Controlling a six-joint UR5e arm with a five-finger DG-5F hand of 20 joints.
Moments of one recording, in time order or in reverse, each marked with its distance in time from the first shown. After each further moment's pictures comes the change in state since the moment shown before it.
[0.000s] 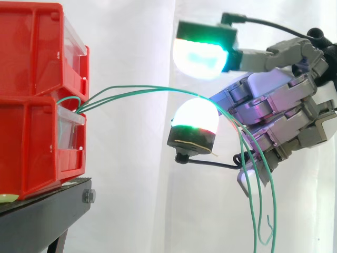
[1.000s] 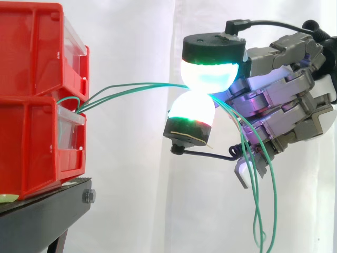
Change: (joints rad) arm 0.000 0.000 0.014 0.000 0.001 -0.021
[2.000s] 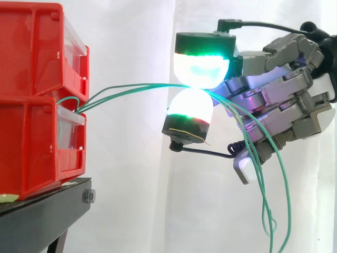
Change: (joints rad) arm 0.000 0.000 0.003 0.002 0.008 -0.001
